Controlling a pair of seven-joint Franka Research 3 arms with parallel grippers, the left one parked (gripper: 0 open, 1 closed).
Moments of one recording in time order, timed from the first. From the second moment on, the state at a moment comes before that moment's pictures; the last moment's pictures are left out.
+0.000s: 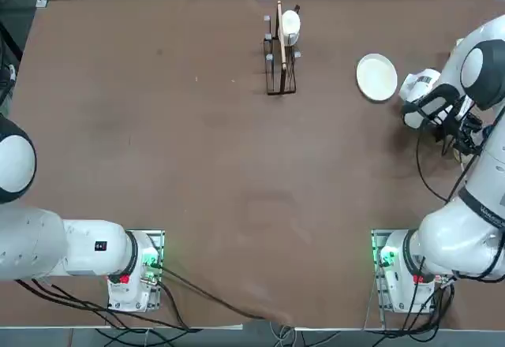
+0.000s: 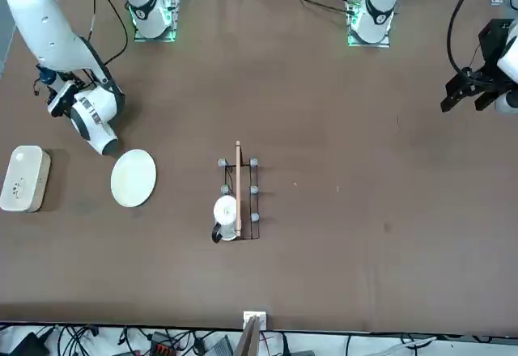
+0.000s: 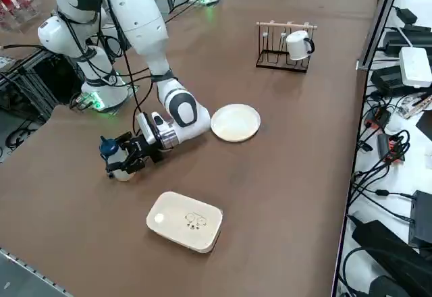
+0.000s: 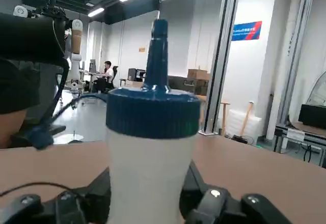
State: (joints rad) arm -0.13 0.74 -0.09 -2.10 -1.11 1.48 2.75
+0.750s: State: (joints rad) arm -0.02 0.70 -0.07 -1.91 -1.13 1.38 2.56
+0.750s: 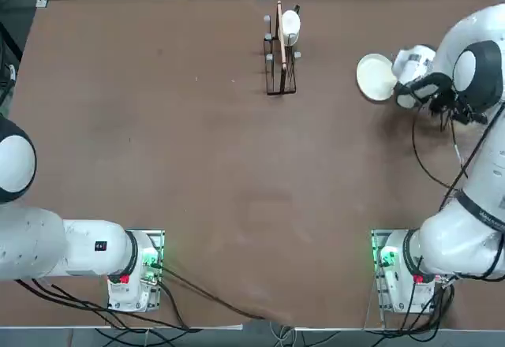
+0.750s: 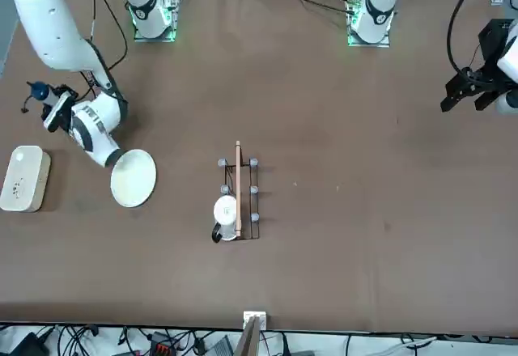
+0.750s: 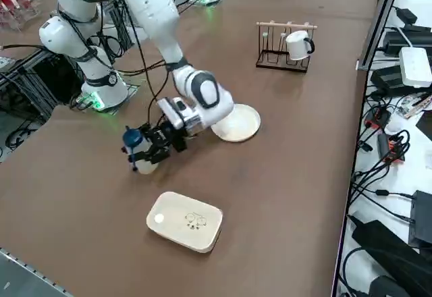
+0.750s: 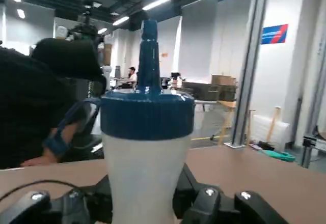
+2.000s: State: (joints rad) arm 0.23 0.66 -0.06 -1.44 -0.73 1.34 1.73
